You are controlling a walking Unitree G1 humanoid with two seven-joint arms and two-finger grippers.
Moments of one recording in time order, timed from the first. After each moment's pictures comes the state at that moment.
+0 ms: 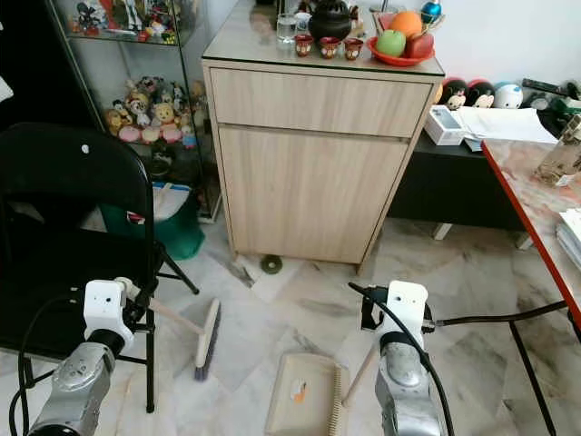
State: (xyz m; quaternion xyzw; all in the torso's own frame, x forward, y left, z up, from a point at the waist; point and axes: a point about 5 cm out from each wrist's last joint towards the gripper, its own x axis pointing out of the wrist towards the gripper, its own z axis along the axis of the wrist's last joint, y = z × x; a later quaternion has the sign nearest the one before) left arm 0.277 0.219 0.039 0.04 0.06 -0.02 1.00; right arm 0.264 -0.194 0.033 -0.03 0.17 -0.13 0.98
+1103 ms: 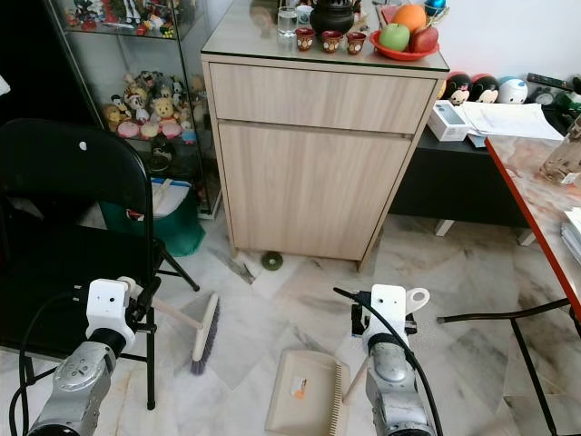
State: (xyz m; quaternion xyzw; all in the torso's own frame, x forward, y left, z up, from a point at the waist) left arm 0.277 0.217 0.040 0.06 0.05 -0.04 1.00; right arm 0.272 -0.184 0.014 -0.05 0.21 -0.11 0.97
